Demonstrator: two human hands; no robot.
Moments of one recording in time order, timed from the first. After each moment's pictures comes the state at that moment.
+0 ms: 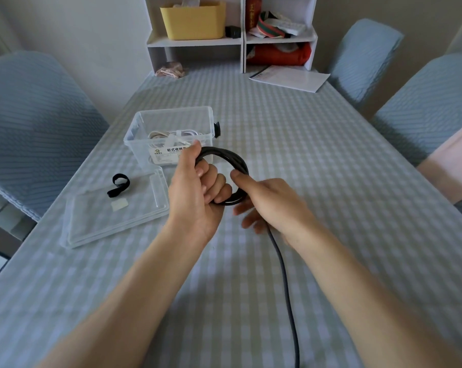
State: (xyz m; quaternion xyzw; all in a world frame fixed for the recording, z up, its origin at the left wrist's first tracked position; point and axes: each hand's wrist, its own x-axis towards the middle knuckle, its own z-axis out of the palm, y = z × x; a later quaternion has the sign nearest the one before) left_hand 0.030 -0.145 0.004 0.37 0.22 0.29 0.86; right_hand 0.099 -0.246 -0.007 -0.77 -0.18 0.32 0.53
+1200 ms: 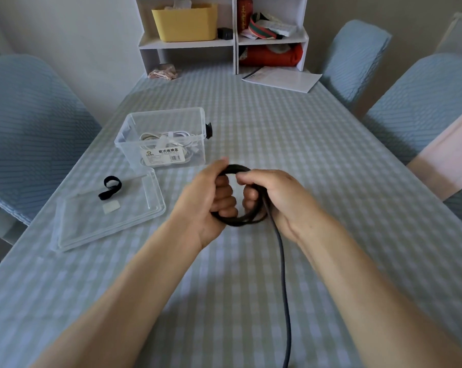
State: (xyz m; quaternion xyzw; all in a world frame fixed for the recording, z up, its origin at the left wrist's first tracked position) left_hand 0.040 -0.153 -0.002 0.45 0.31 0.11 0.83; right_hand 0.115 -0.259 -0.006 -0.63 -0.17 0.37 0.66
